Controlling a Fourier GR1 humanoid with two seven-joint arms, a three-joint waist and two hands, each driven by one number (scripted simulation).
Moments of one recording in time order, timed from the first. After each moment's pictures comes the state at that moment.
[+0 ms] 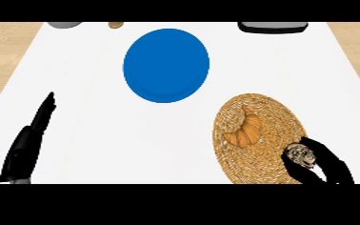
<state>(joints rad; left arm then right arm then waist) 0.09 0.32 0.09 -1.51 -0.17 0.04 -0.12 0.28 -0.30 0.10 -1.66 0.19 -0.42 0.58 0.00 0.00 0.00</state>
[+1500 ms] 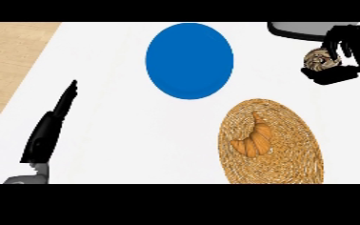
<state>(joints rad) -0.01 0.27 0.05 -1.48 -0.22 -0.03 -0.13 -0.59 -0.70 0.12 -1.11 0.49 -0.07 -0.11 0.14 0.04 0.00</state>
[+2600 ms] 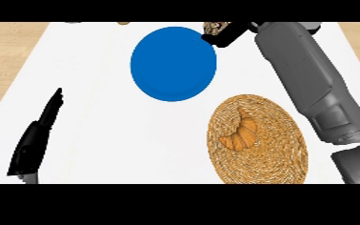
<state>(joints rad) 0.06 0.27 0.10 -1.51 -0.22 -0.01 -0.12 -1.21 -0.26 0.12 -0.56 0.46 0.03 -0.41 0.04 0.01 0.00</state>
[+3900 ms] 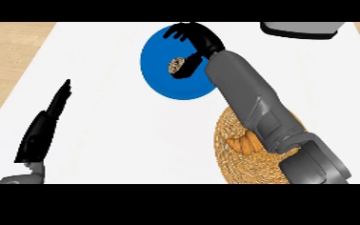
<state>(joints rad) -0.02 0.26 0.09 -1.48 -0.23 -0.04 -0.12 -1.28 0.00 0.13 -0.18 0.41 -0.09 -0.27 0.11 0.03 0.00</state>
